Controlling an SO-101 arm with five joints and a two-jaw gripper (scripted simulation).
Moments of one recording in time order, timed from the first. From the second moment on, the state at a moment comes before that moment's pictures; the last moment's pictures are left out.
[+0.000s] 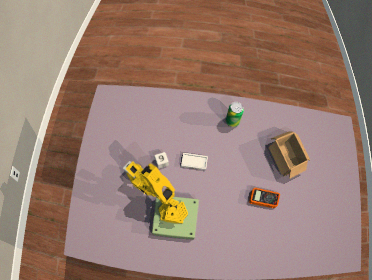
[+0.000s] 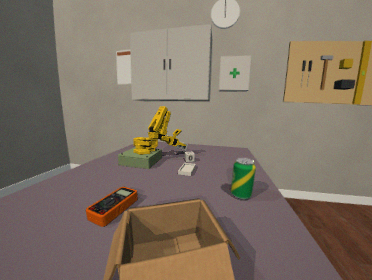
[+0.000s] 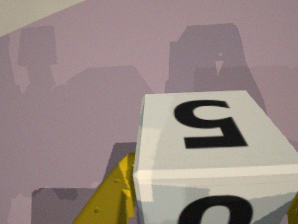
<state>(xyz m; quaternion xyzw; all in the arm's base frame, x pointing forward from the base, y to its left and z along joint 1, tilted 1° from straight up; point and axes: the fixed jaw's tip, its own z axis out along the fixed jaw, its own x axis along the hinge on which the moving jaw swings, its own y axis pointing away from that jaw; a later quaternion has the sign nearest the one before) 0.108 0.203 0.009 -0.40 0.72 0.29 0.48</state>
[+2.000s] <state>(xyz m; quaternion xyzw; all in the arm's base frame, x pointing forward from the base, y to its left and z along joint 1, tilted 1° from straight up) 0.107 0.196 0.000 -0.41 0.73 0.28 0.48</state>
